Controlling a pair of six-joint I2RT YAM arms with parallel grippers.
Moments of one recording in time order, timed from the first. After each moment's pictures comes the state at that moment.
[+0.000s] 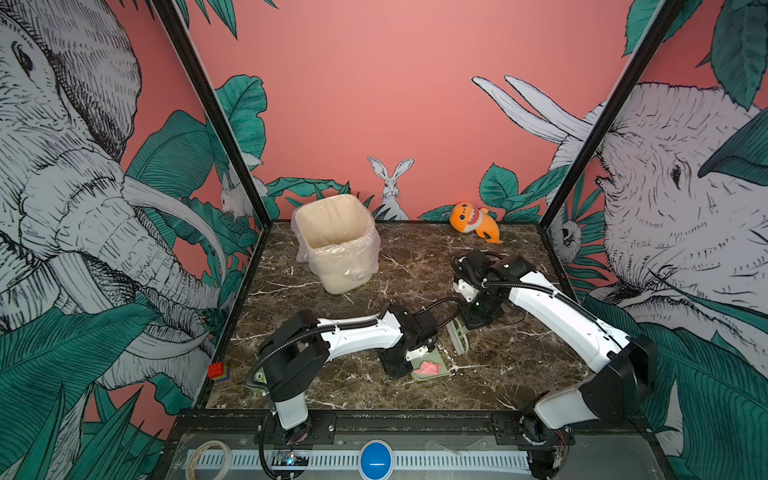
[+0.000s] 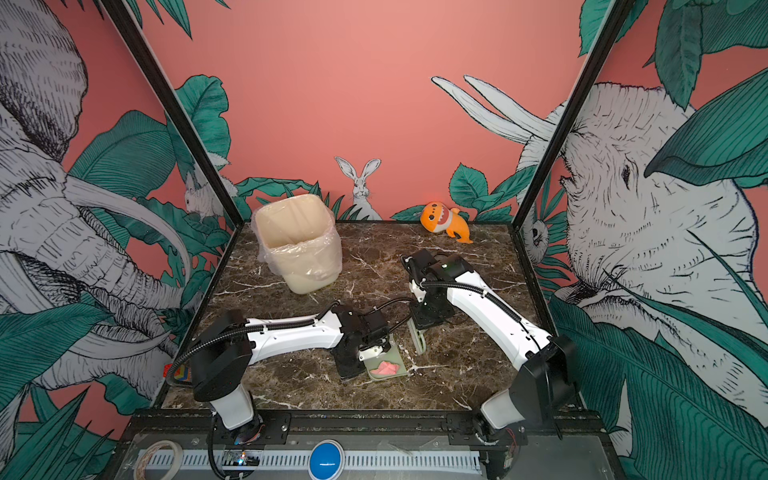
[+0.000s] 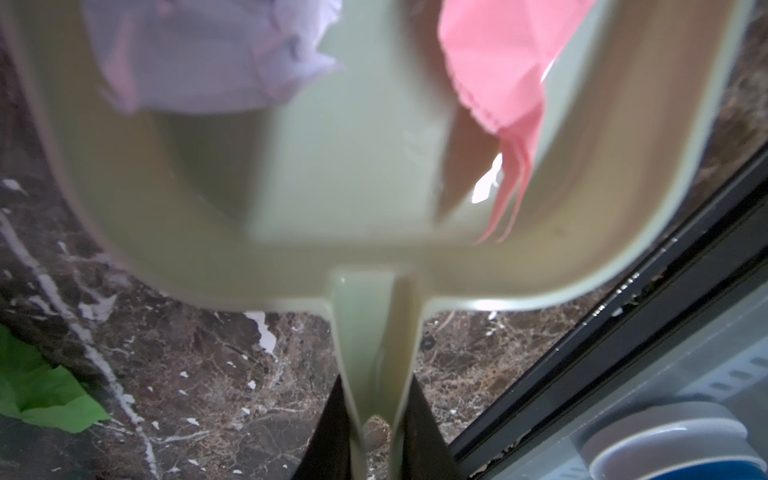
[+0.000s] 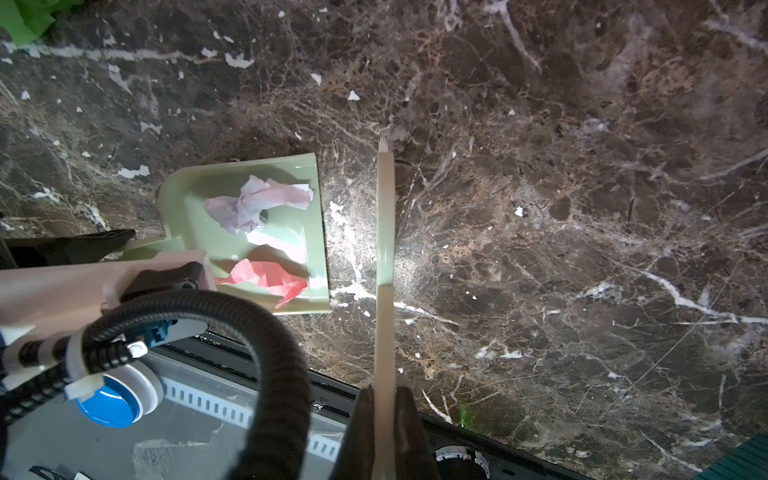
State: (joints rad) left arm -1.11 1.75 1.18 -1.07 0.03 0.13; right arm 0.60 1.49 1.36 -1.34 -0.11 0.21
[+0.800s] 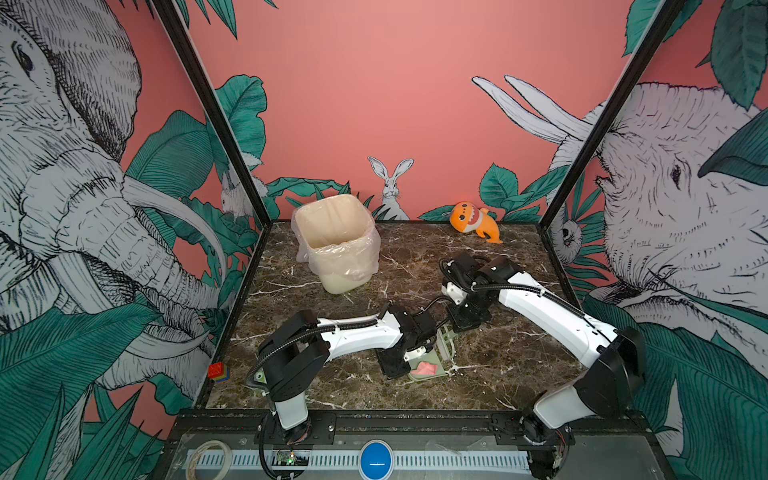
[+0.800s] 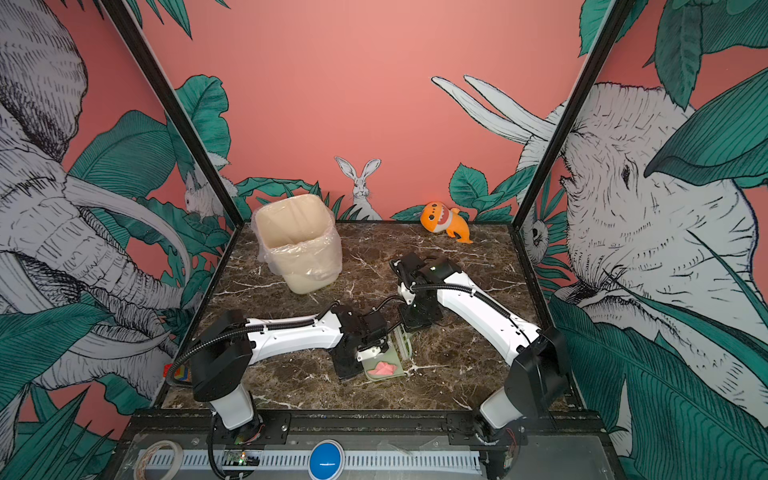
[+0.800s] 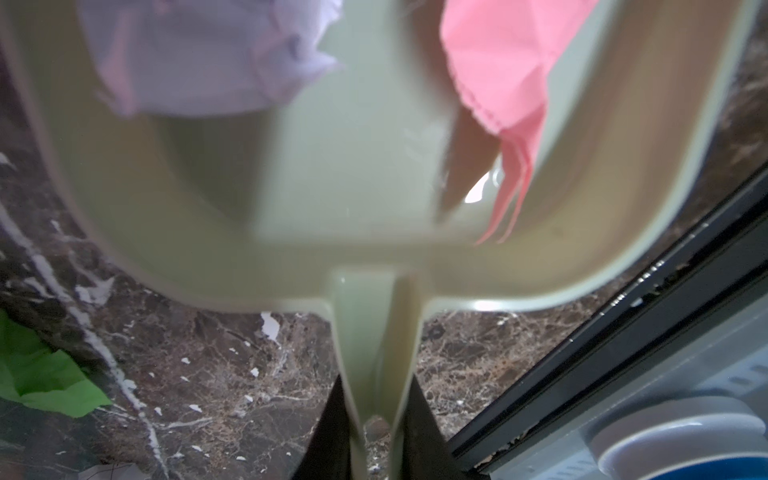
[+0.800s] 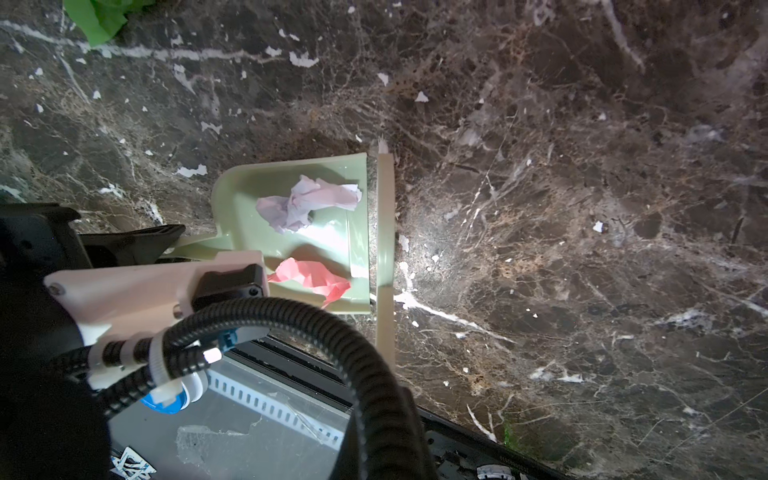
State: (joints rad) left arm -1.11 1.75 1.17 -1.09 0.00 0.13; right arm 0.66 1.51 1.36 -1.30 -0.19 0.27
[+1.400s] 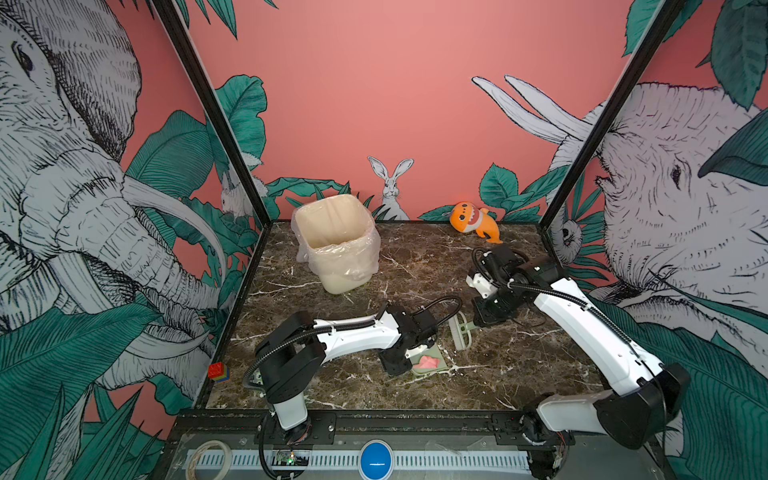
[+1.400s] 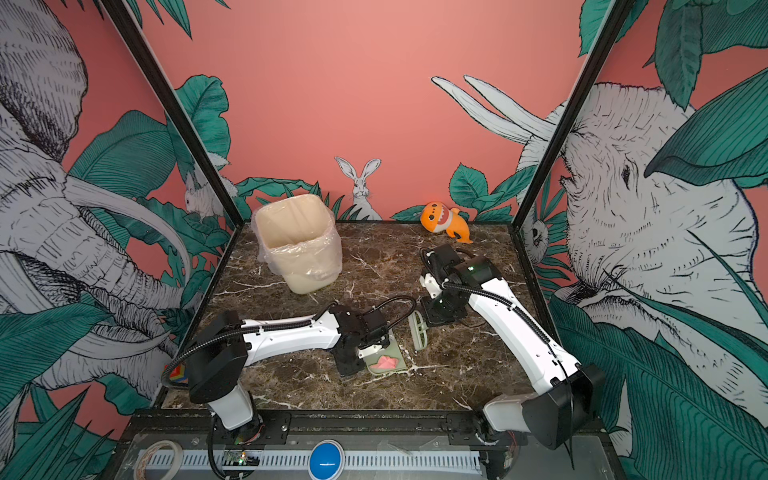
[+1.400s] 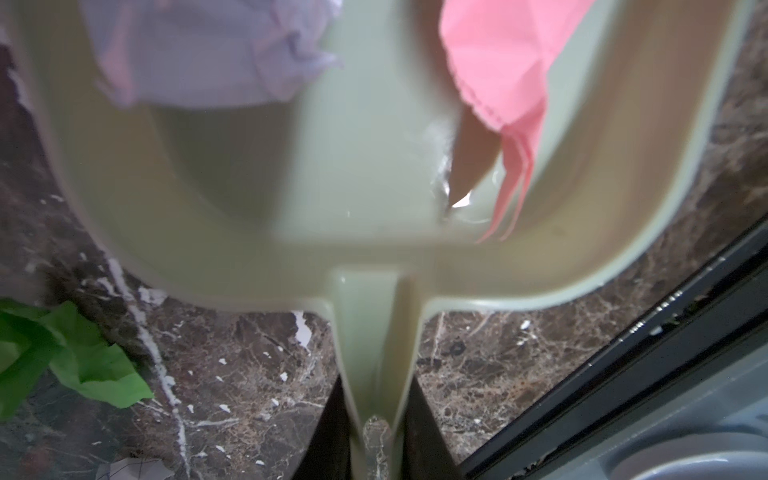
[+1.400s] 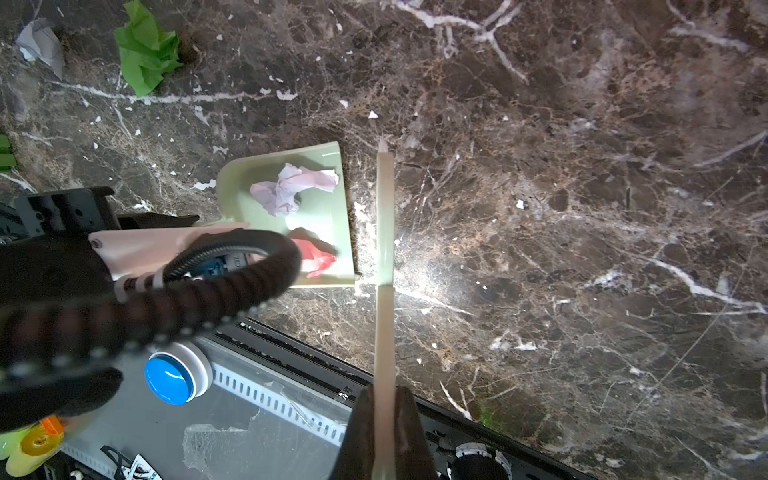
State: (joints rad) left arm -1.11 1.72 1.17 -1.05 -0.07 0.11; right arm 0.48 1.34 1.36 -1.38 -0.20 0.18
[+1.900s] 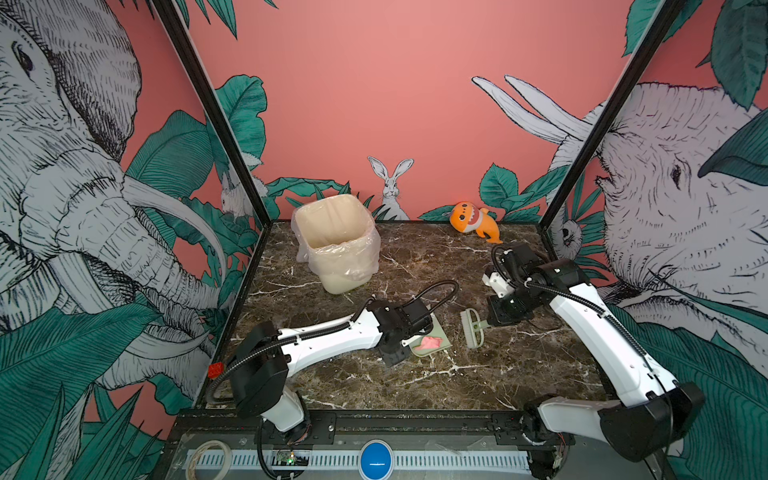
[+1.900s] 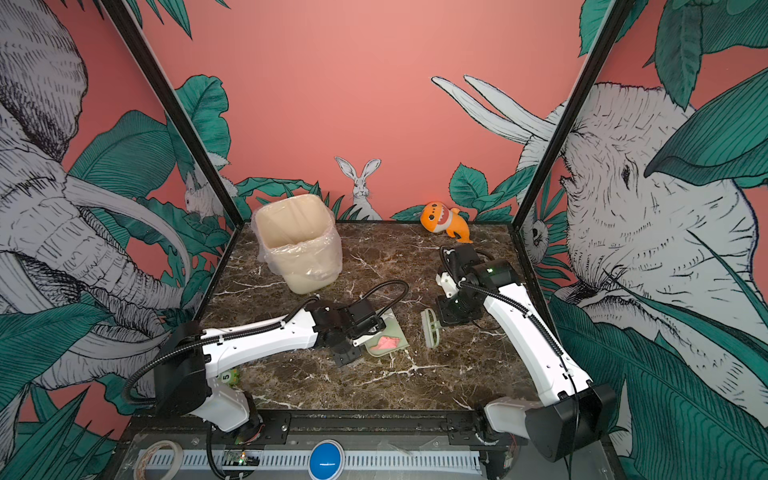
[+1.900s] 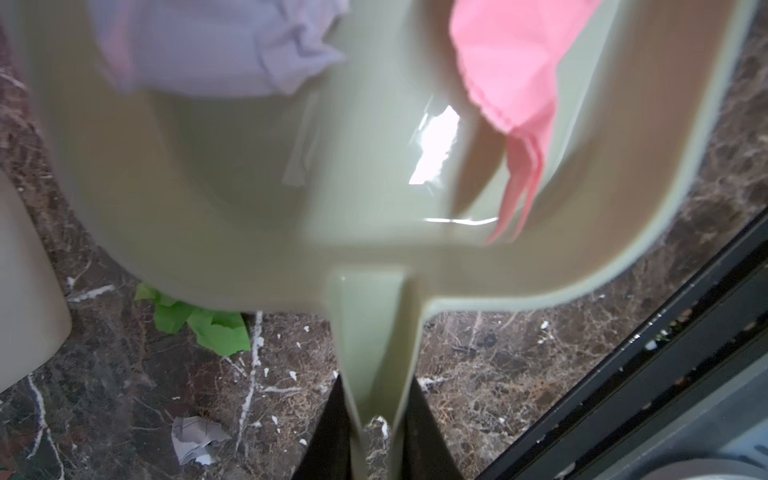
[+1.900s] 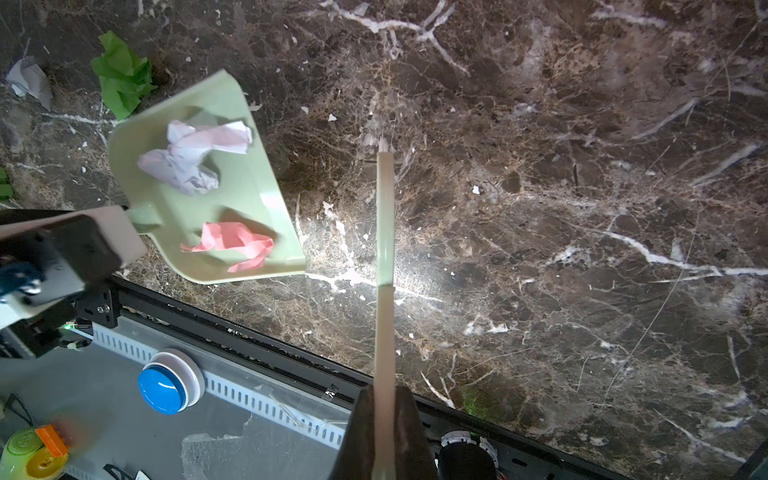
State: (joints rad) left arm -1.08 1.54 1.16 -1.01 -0.16 0.08; right arm 0.35 1.28 1.33 -1.40 -0.21 0.13
